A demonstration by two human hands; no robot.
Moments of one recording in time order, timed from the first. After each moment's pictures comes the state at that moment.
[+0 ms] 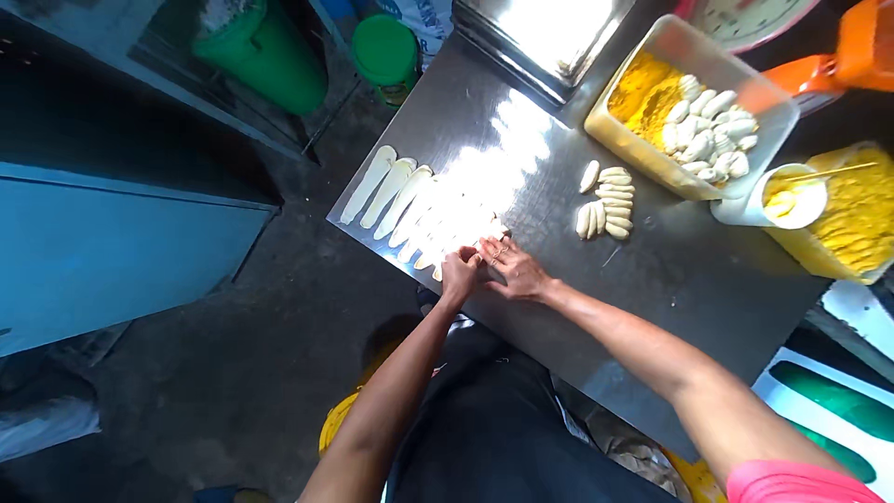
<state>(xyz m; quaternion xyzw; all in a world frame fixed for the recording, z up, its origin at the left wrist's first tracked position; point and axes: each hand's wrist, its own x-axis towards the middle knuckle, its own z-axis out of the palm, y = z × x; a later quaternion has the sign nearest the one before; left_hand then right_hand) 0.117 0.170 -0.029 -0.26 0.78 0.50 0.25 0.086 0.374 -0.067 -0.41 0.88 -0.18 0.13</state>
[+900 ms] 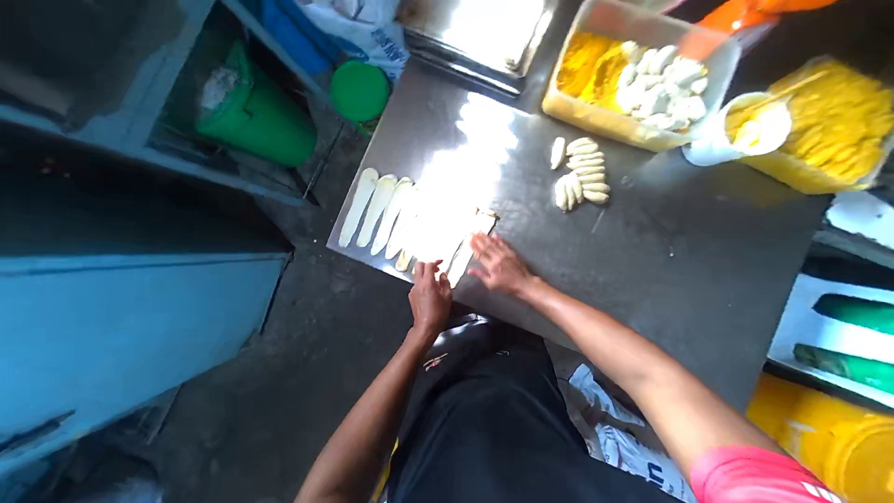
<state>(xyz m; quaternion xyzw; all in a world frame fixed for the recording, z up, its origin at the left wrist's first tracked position) 0.178 0.124 0.015 -0.07 0.94 0.32 0.13 0.141 0.341 -0.062 -0.28 0.94 -0.20 0.07</state>
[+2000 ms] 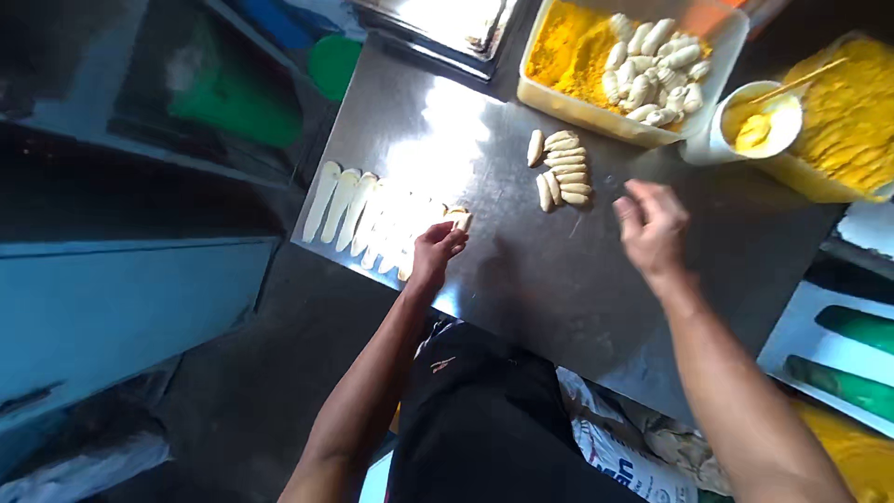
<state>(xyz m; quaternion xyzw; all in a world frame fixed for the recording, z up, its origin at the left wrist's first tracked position) 0.095 0.232 0.022 -0.25 0.60 0.73 0.21 0.090 0.606 0.069 0.01 0.97 -0.24 -0.06</state>
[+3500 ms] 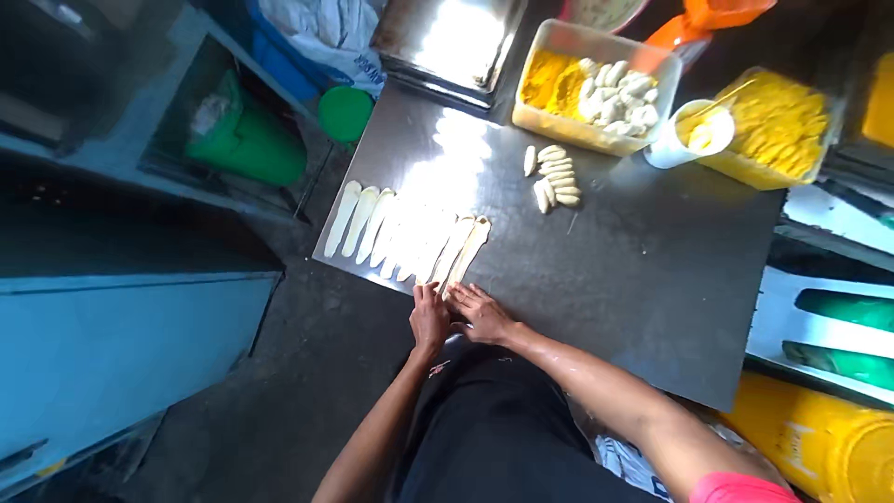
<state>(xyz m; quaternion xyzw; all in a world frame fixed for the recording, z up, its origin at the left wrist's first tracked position) 0.224 0.160 -0.013 -0.09 0.94 0.30 0.15 0.240 0.334 -0.061 -0.28 0.91 -0.27 0.12</state>
